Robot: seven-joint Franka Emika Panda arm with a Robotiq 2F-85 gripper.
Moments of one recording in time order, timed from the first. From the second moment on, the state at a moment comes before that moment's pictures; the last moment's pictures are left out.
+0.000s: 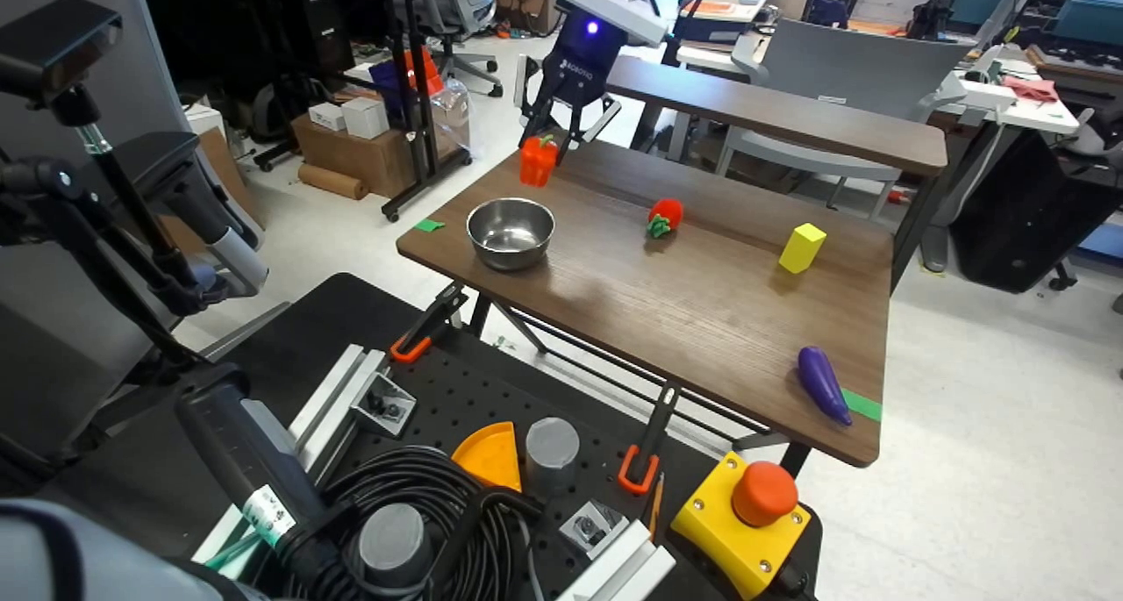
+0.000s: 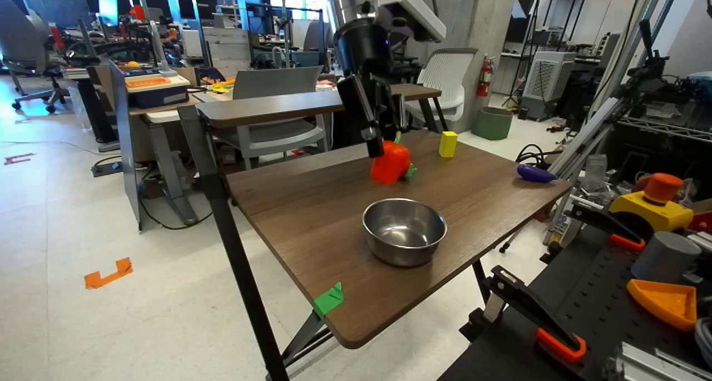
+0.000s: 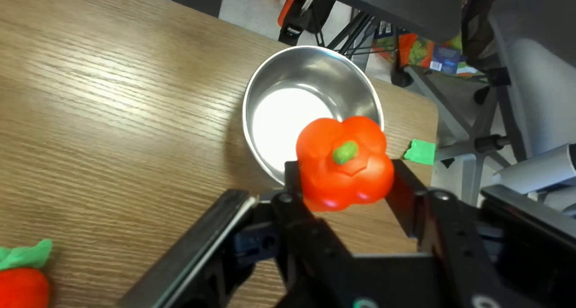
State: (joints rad) arm 0.05 0.76 0.16 -1.45 0.10 1.65 -0.20
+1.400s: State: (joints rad) arm 0.18 0.99 0.13 -1.30 0.01 1.58 -0.07
